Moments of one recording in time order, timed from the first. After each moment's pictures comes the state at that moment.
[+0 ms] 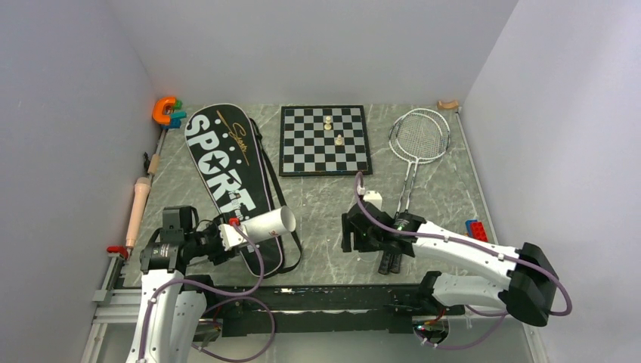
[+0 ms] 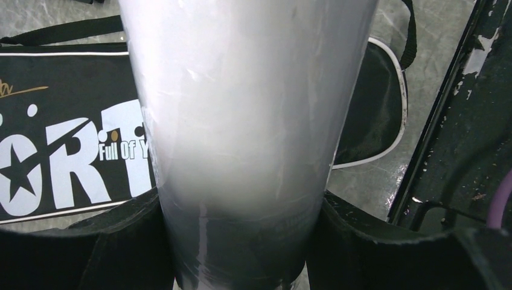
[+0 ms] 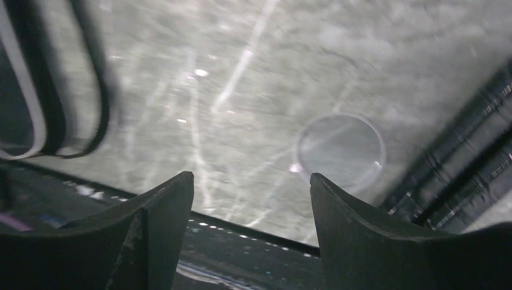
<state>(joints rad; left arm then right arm) 0.06 0.53 0.54 -0.99 0.74 1.18 0.97 1.09 0.73 -0.61 0.21 0.83</state>
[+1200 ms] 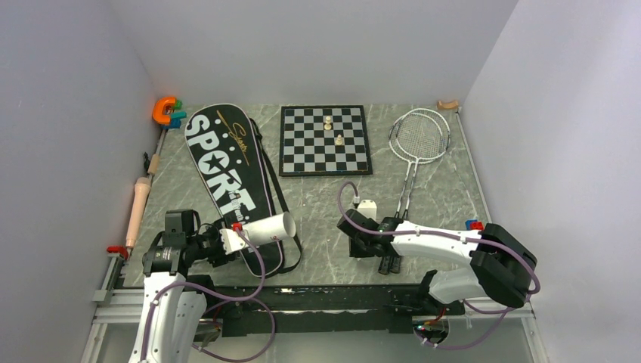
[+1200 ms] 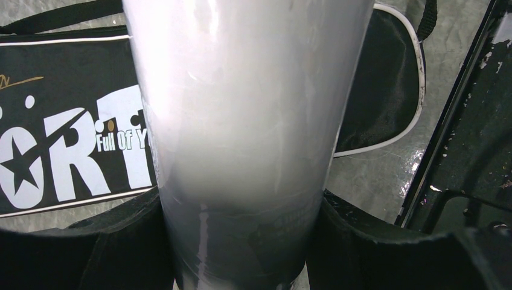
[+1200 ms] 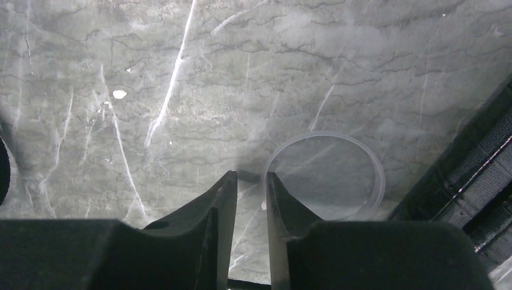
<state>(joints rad) 0.06 0.51 0.49 -0.97 0.69 1.23 0.99 1.31 0.61 -0.49 0.29 0.90</state>
